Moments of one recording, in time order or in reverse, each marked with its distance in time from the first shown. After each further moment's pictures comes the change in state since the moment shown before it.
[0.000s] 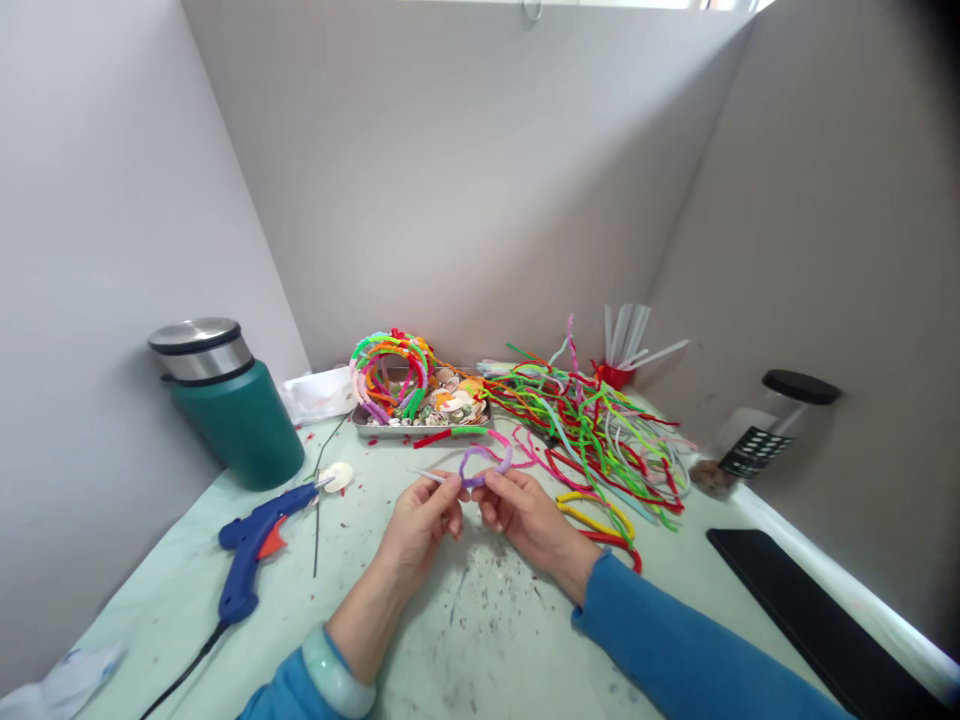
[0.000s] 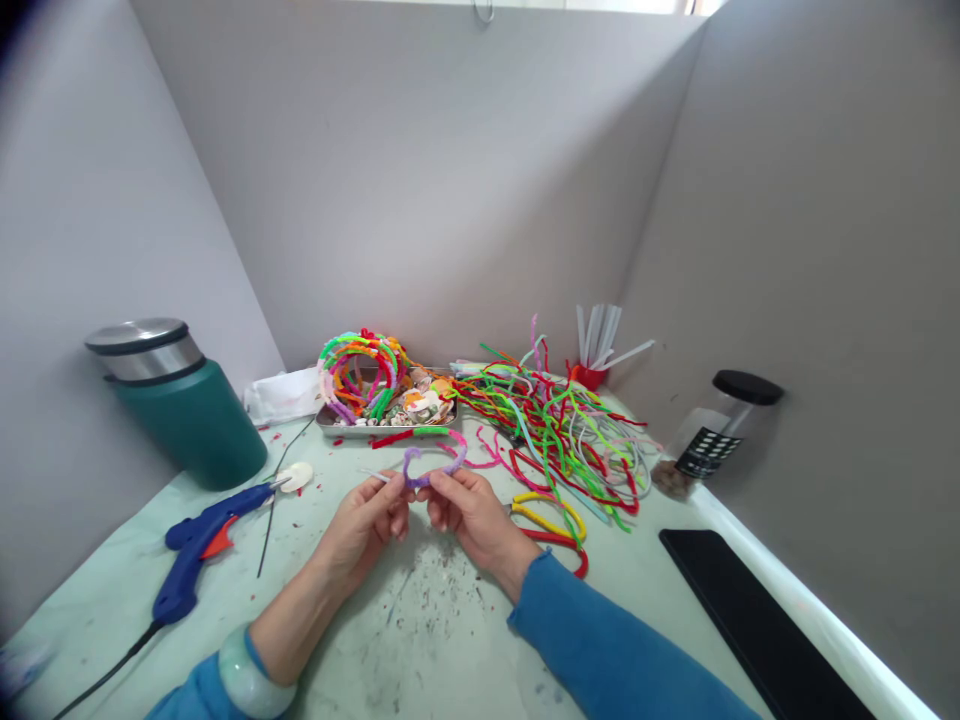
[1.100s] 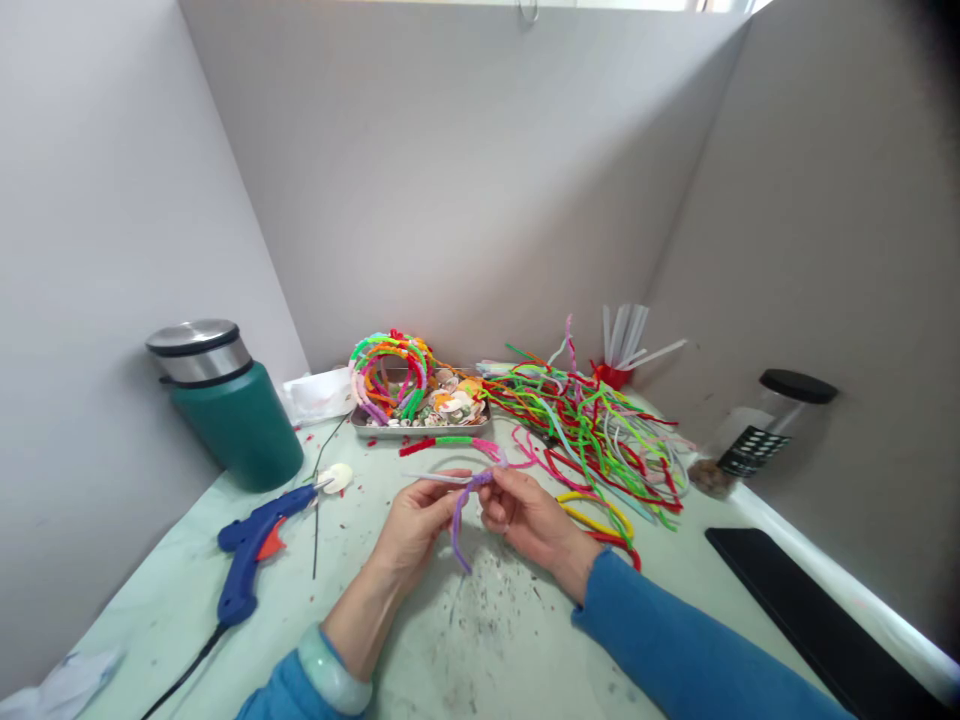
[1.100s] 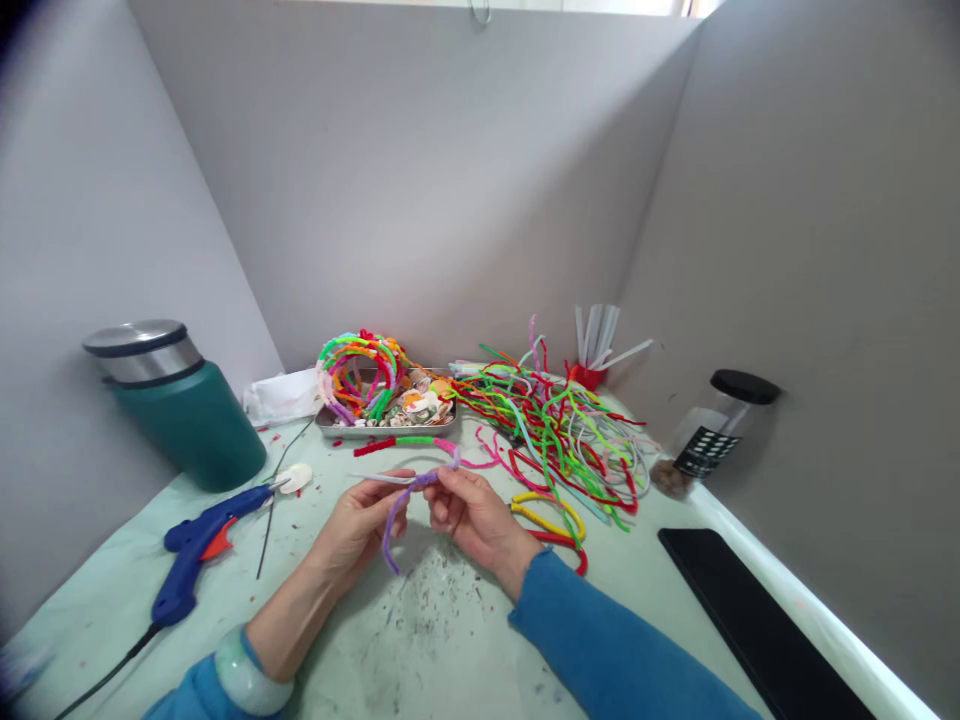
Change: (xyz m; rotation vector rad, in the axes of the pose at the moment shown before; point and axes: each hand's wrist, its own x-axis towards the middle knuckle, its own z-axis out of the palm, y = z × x) left_hand -0.001 0.003 -0.004 0.023 0.012 -0.021; right_hand 0.002 0.000 -0.006 0.226 -0.048 0.070
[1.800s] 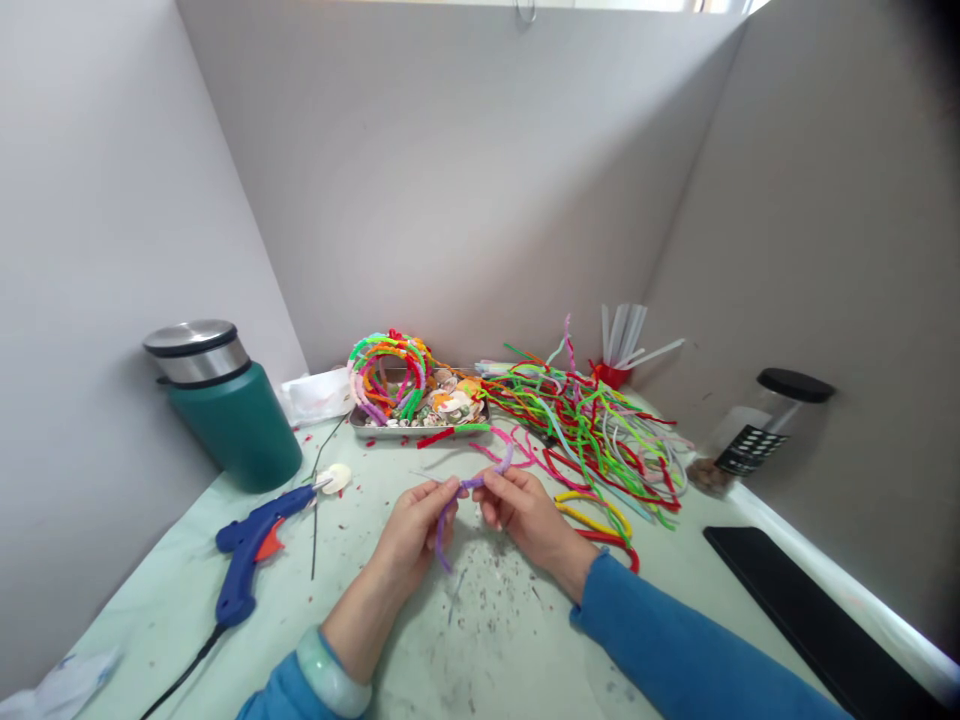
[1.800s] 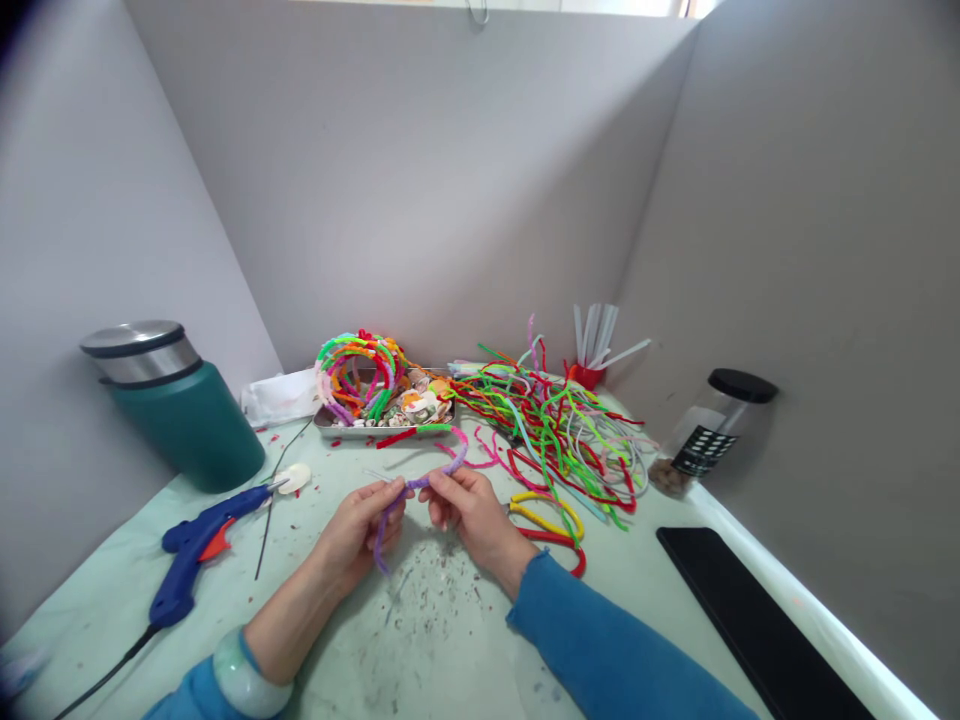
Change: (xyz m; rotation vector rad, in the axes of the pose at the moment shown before) left_hand 0.001 -0.001 0.001 0.013 0.031 -0.137; right_hand 0.001 0.003 0.001 -0.281 0.097 -0.118
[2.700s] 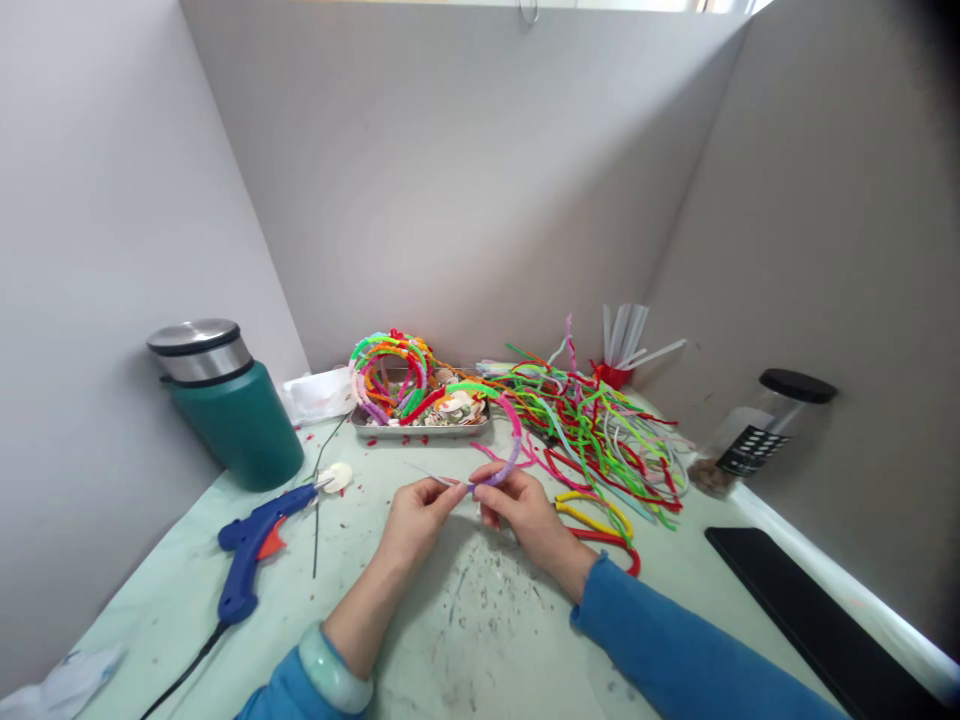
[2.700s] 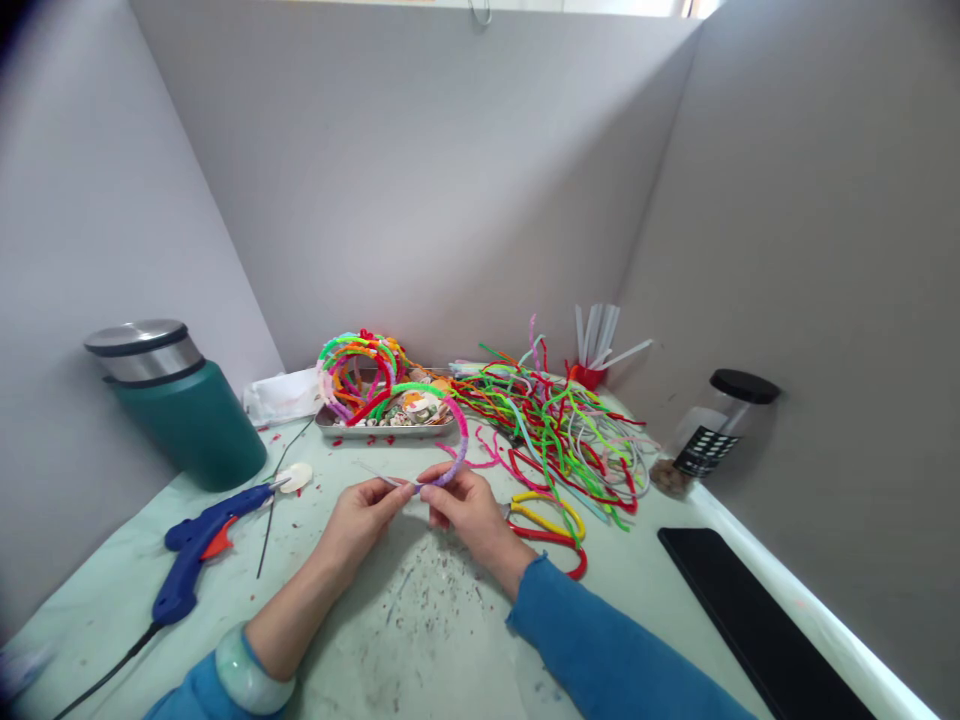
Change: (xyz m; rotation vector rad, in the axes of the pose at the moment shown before) left_hand 0.006 -0.001 -0.002 0.414 0.197 0.167; right_hand -0.003 -0.002 0.004 -0.273 0.012 -0.087
